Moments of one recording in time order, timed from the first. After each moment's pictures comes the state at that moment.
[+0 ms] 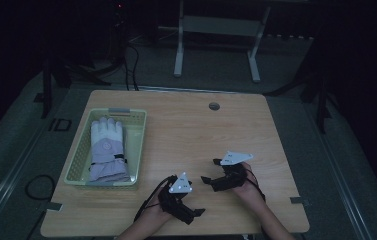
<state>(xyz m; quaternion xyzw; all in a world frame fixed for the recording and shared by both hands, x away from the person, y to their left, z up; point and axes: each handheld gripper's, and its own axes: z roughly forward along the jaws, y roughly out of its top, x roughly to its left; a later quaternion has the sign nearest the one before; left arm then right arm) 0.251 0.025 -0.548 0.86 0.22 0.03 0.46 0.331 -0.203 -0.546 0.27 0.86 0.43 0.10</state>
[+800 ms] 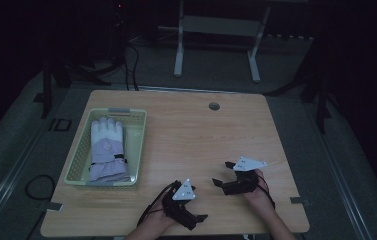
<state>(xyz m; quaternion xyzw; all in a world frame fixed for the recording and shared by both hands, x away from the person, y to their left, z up) 0.244 0.016 -0.567 0.86 0.19 0.04 0.47 0.320 -0.239 -0.558 0.29 0.84 0.43 0.14</state>
